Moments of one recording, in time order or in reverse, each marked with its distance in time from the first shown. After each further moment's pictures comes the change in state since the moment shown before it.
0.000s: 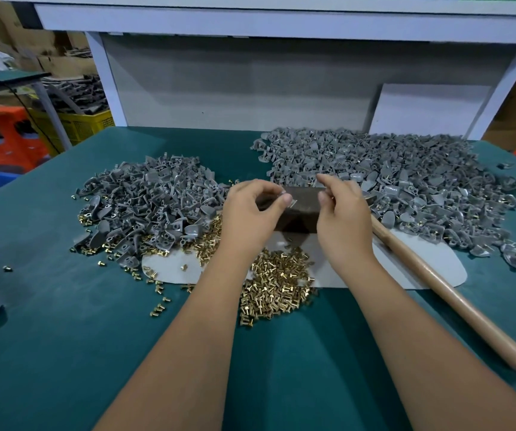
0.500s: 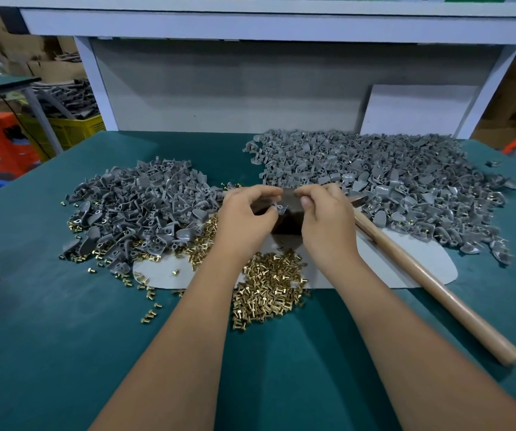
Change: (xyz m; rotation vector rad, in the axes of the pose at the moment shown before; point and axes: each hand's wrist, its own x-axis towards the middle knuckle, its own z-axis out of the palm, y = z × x) left_hand 0.000 0.000 0.000 -0.082 -0.123 -0.024; right_hand -0.002 -0.002 0.005 -0.089 -0.056 -0.031
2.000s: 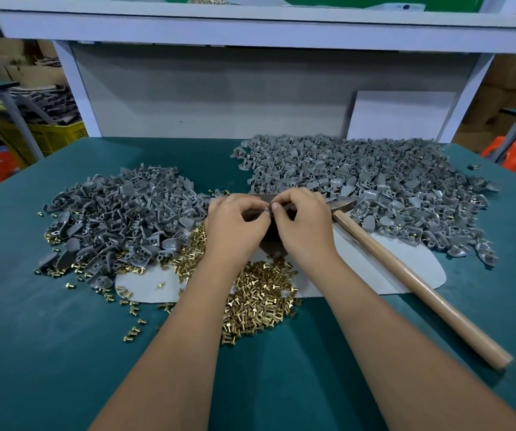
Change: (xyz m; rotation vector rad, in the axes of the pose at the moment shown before) left_hand 0.007 -0.002 0.006 0.191 0.116 0.054; right_hand 0.010 0.001 0.016 0.091 -0.002 -0.055
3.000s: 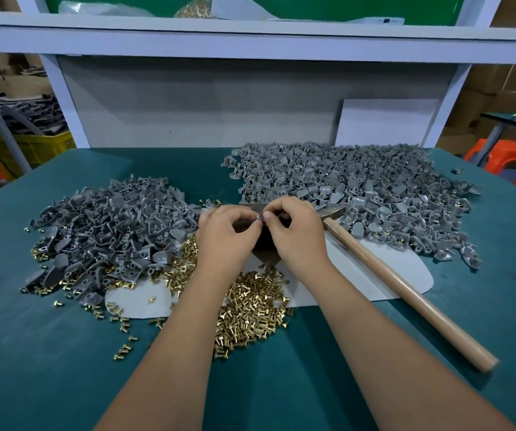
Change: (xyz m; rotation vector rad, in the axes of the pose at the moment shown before) left_hand 0.001 -0.002 0.002 0.029 0.015 0.007; right_hand 0.002 0.006 -0.001 0.124 -0.005 0.014
